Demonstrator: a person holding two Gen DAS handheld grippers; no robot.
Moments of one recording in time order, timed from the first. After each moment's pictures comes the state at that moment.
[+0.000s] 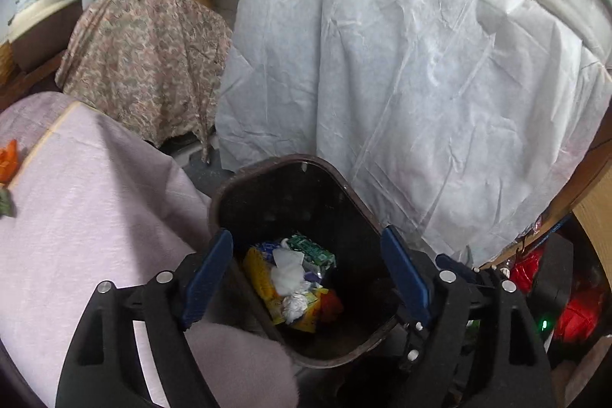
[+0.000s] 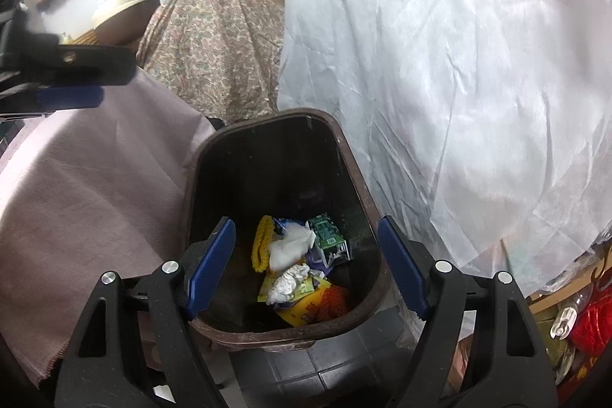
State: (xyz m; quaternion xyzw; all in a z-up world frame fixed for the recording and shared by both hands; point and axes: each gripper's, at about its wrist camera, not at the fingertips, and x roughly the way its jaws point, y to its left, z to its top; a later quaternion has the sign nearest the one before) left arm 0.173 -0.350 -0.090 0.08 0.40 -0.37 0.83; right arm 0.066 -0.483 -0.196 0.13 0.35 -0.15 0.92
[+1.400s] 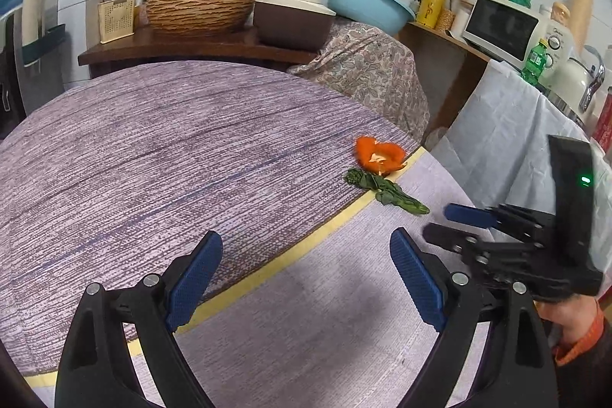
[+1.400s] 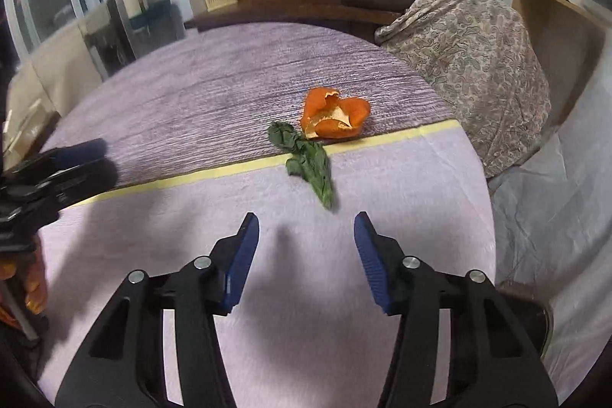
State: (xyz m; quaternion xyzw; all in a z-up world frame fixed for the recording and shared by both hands) left arm 0.232 -0.021 -0.064 -0.08 0.36 -0.14 0.92; right arm 0.298 -0.221 -0.090 -0.04 0.41 0.18 0.89
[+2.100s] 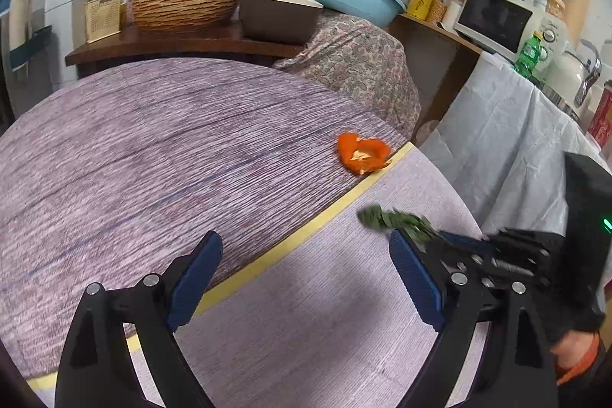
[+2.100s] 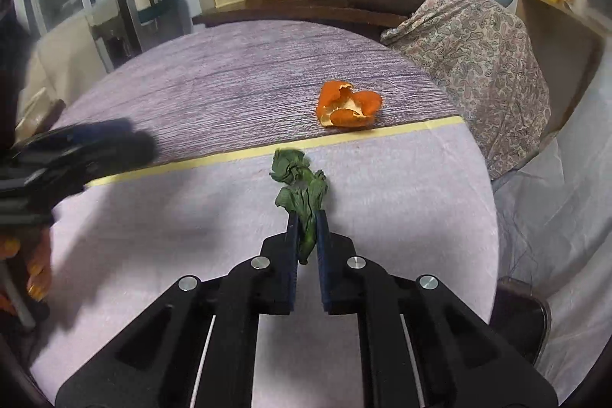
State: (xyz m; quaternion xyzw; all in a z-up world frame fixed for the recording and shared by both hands) left arm 0.248 -0.045 -0.061 -0.06 0.37 -0.16 0.91; right arm 0.268 -0.219 -0.087 -0.05 0.40 0.19 0.90
